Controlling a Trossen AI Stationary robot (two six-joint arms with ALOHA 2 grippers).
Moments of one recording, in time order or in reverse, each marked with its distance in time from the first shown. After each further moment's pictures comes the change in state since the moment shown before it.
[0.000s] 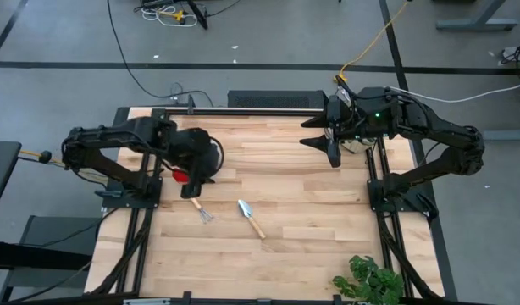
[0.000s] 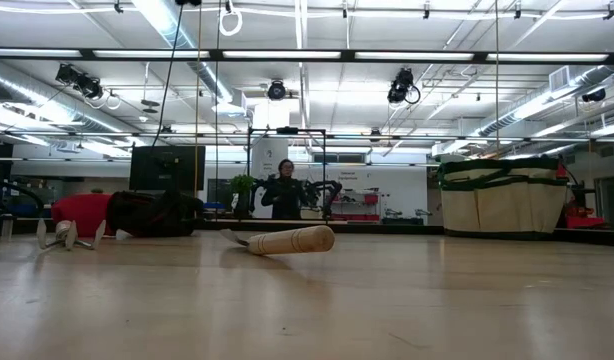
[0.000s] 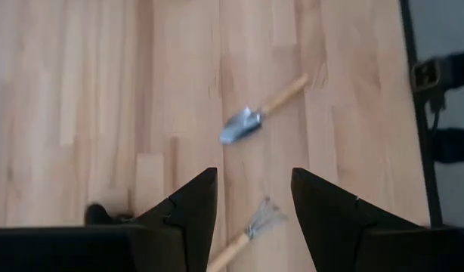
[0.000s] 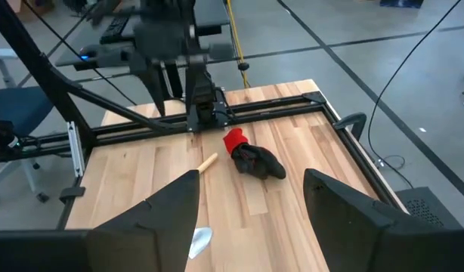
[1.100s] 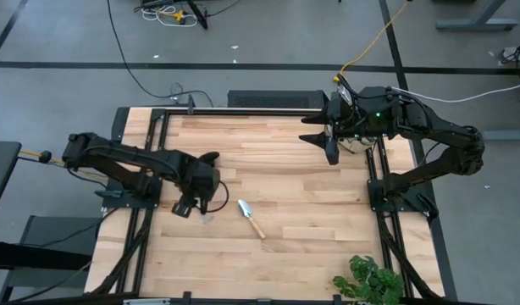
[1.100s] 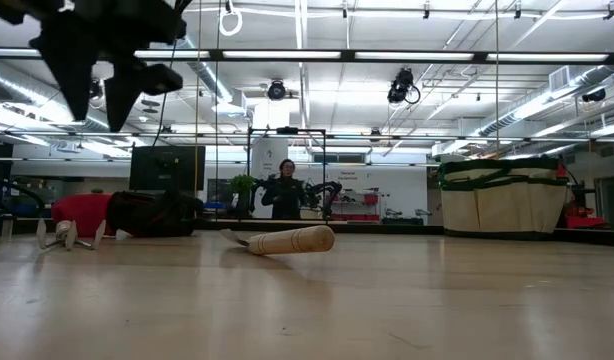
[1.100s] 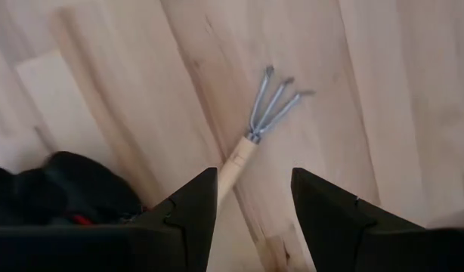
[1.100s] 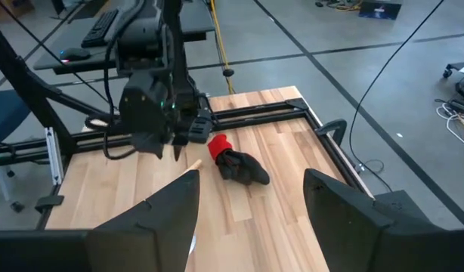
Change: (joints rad) left arm -0.095 0.001 -0.534 0.119 0.010 0.242; right arm 0.000 0.000 -0.001 0.016 0.060 -0.020
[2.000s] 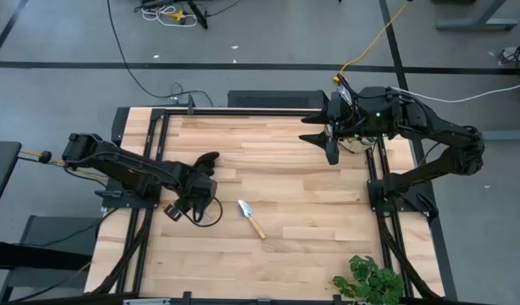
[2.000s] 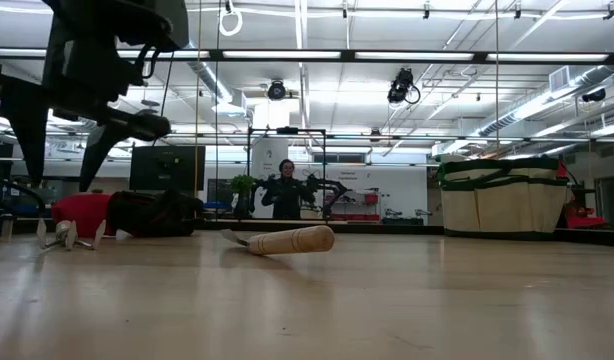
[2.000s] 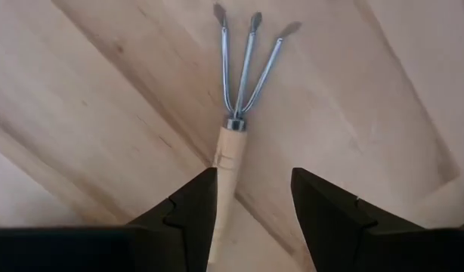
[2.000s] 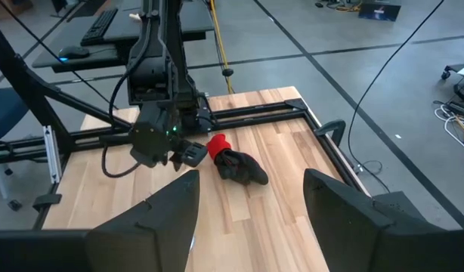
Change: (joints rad) left arm -0.027 0.000 -0.258 0.201 0.018 0.317; right arm 0.000 0.000 0.000 -0.001 0.000 -0.010
